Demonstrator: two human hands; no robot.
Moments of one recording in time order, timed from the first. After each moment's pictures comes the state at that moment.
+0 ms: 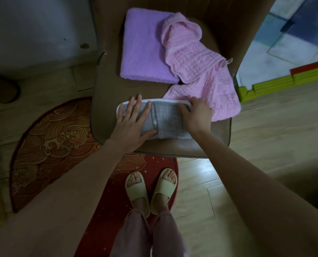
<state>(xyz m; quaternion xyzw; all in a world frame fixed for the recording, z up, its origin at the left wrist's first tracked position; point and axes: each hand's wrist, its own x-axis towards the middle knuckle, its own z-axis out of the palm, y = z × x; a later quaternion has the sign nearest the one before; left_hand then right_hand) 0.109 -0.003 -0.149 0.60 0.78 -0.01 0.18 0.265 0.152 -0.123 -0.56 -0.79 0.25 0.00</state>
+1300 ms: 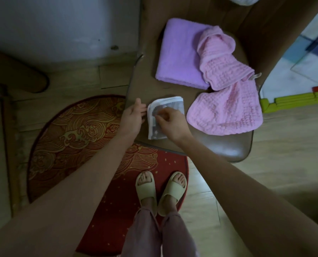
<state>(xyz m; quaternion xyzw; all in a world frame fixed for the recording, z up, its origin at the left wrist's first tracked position) 0.076 -0.016 -0.094 -0.01 0.75 0.50 0.44 0.179 0.061 -0.087 -0.44 -0.75 0.50 -0.02</state>
